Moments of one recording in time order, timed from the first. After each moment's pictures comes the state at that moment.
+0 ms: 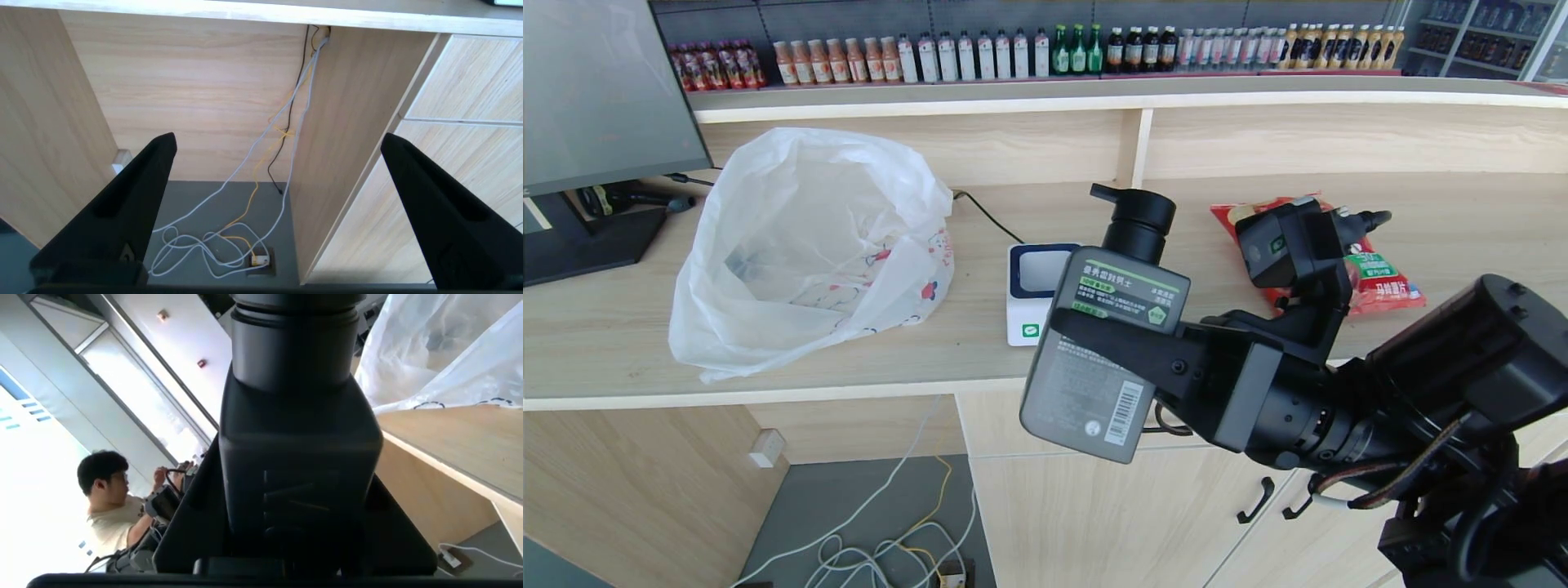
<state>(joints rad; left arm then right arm) 0.00 0.00 0.00 0.00 0.00 0.00 0.76 1.79 -0.65 -1.57 0.60 0.77</state>
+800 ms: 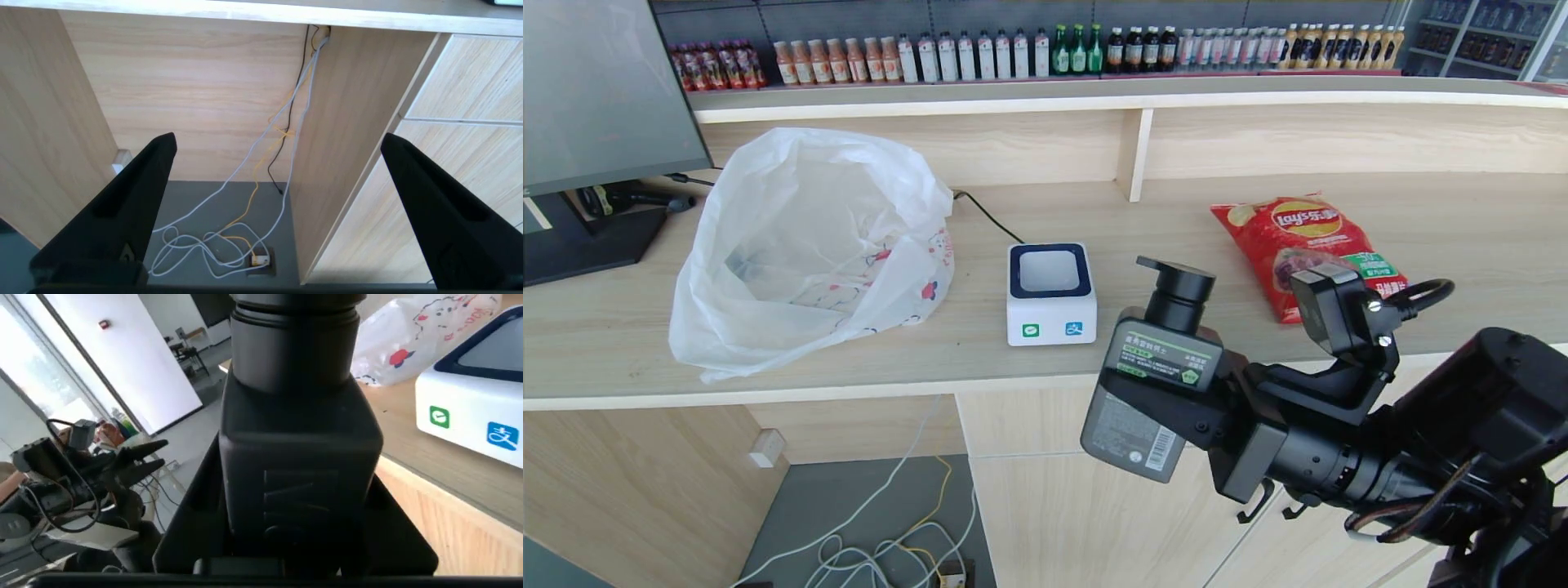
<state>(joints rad) 0.00 0.00 0.00 0.00 0.00 0.00 0.67 1.75 -0.45 -1.57 0.53 0.38</state>
